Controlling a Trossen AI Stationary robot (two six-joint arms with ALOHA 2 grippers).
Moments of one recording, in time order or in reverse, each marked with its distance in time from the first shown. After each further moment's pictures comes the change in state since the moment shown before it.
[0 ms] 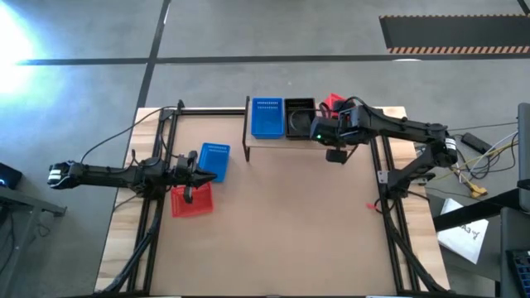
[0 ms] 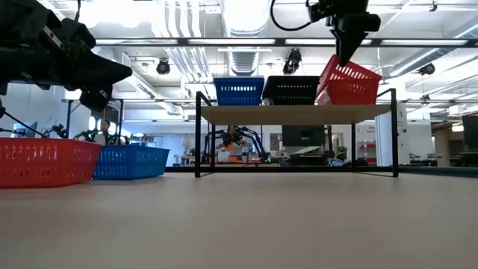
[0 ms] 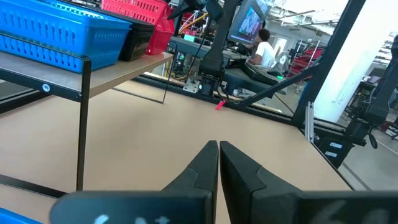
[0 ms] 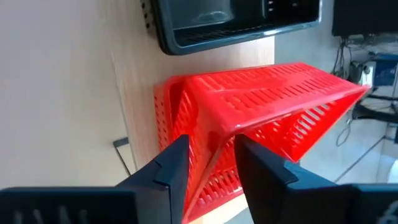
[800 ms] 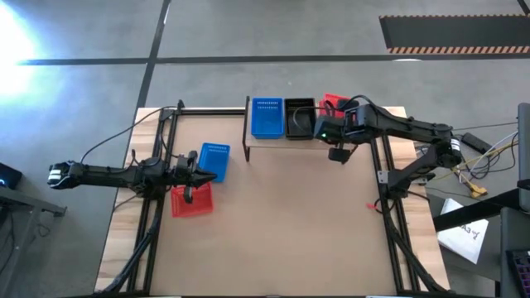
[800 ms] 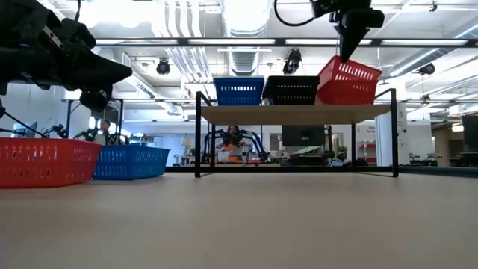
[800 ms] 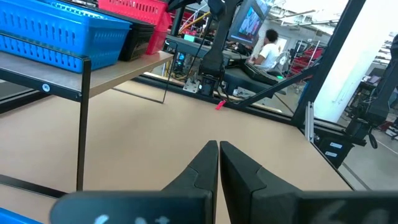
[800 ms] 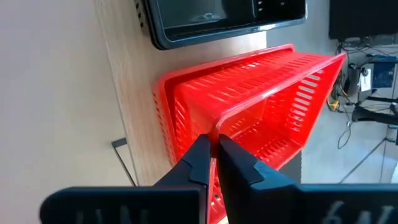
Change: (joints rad) left arm 0.000 0.000 0.000 0.000 0.000 0.000; right arm 0.000 -0.027 0.000 -0.004 0.003 -0.006
